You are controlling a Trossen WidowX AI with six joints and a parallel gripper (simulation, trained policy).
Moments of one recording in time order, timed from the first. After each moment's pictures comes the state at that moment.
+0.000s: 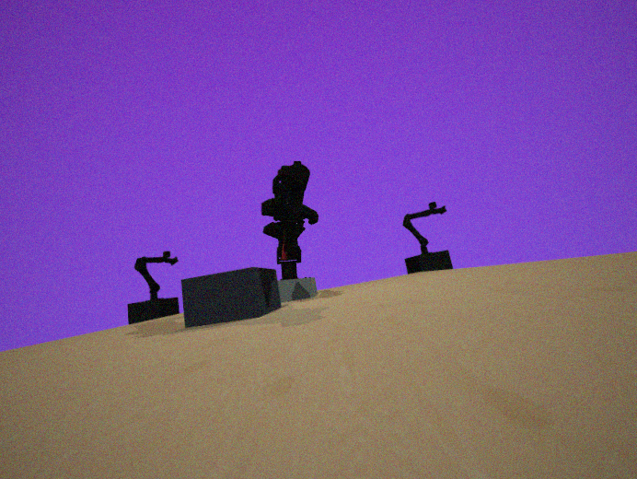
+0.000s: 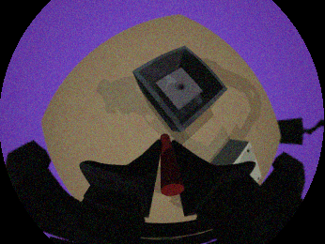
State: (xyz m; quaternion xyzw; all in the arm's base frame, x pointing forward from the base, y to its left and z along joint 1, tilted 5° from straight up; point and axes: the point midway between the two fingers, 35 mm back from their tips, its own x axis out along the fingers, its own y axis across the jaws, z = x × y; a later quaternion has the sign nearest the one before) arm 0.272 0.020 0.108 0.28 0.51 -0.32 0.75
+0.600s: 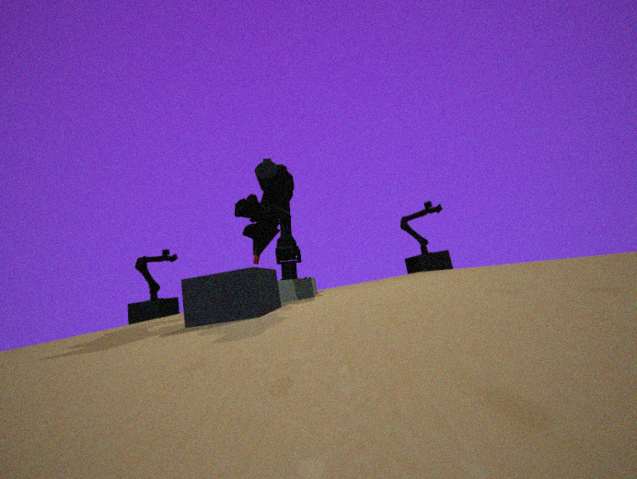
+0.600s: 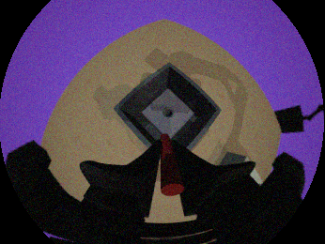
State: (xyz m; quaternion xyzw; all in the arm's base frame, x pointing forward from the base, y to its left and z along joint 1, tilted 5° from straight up) arm 0.303 -0.044 0.103 0.30 0.48 -0.37 0.74
